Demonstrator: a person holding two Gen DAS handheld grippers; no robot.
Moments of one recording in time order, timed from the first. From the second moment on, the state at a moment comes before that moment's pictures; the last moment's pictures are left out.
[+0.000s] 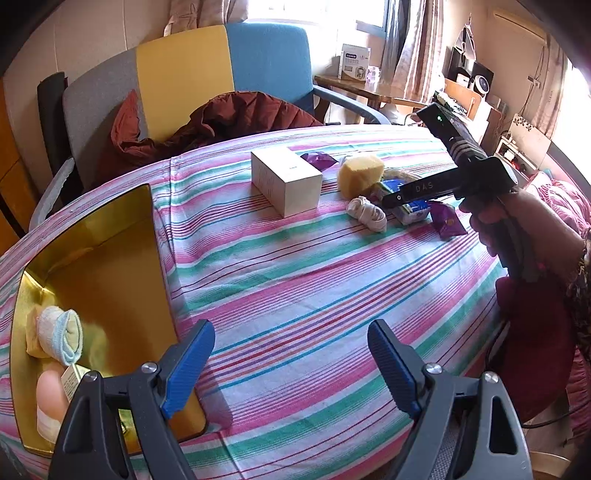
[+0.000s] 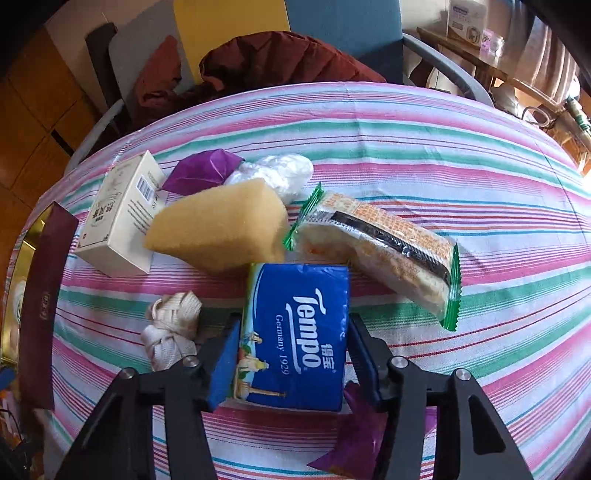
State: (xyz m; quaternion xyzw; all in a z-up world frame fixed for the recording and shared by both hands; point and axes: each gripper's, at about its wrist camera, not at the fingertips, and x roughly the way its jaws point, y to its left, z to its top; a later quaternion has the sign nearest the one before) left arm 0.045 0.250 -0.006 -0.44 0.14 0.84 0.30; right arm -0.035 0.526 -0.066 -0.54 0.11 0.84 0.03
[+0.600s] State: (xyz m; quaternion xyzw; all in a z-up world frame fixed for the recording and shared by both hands) left arm -0.007 0.370 -0.035 -0.44 0.10 0.84 0.30; right arm -0.012 0.557 -0.016 -0.42 0.20 0.88 0.06
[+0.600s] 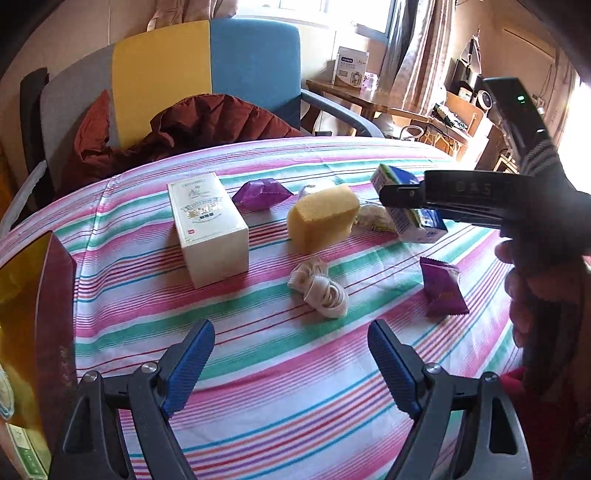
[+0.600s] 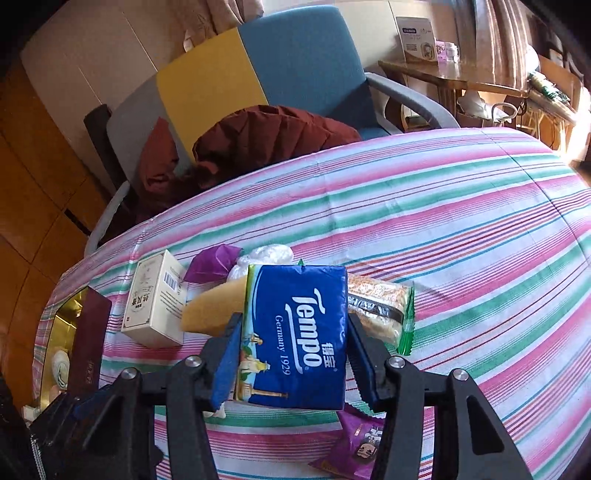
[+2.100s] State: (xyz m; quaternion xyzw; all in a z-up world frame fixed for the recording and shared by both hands) left arm 0.041 0.338 -0.027 -0.34 0.16 0.86 0.35; right arm -0.011 0.550 -0.013 -0.40 0.17 0.90 0.05
